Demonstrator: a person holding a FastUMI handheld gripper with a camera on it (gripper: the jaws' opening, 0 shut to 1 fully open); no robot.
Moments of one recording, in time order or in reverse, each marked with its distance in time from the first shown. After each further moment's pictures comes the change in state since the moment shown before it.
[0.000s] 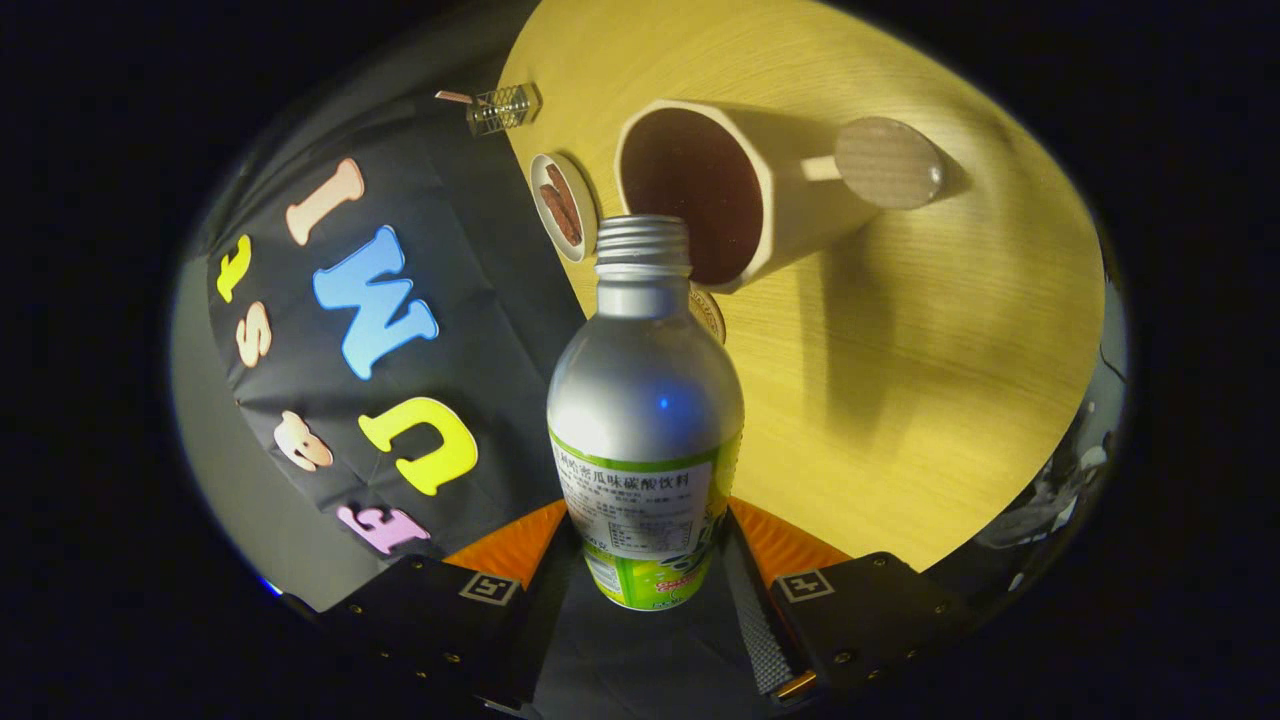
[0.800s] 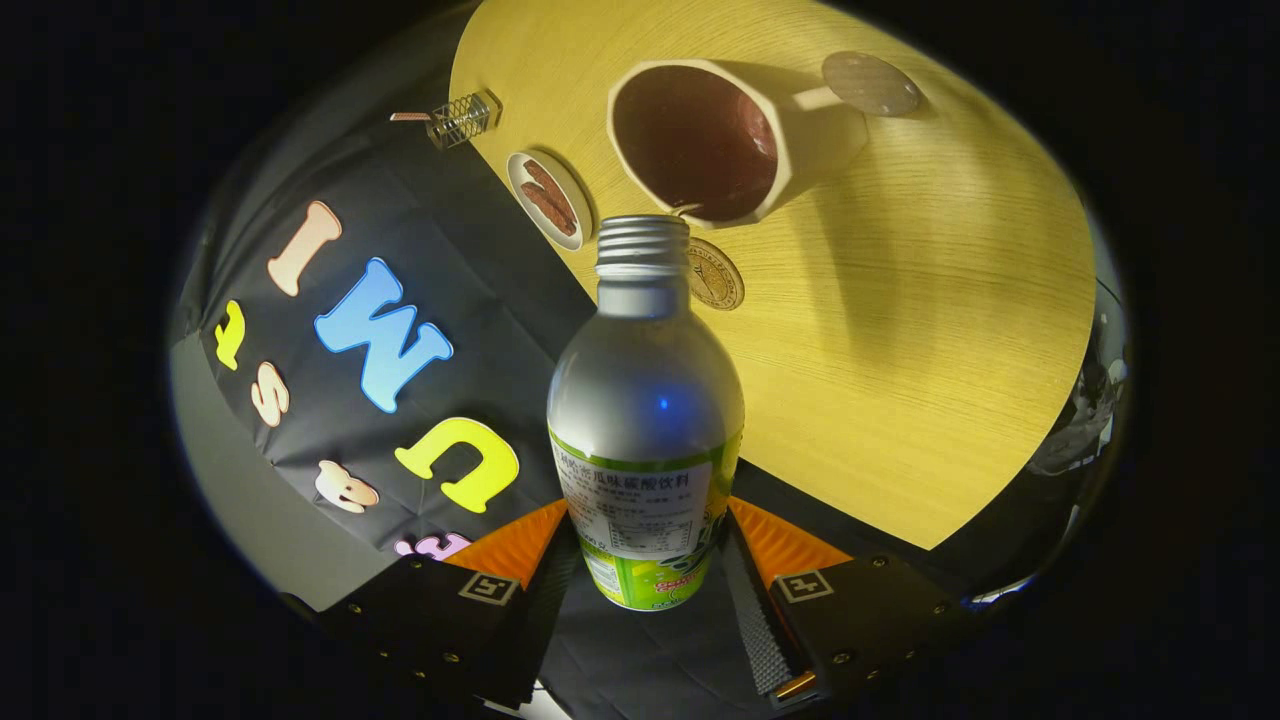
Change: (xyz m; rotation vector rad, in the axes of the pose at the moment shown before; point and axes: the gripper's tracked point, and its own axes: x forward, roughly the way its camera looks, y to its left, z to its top) arm -0.001 0.049 -0.011 0.256 0.065 0.081
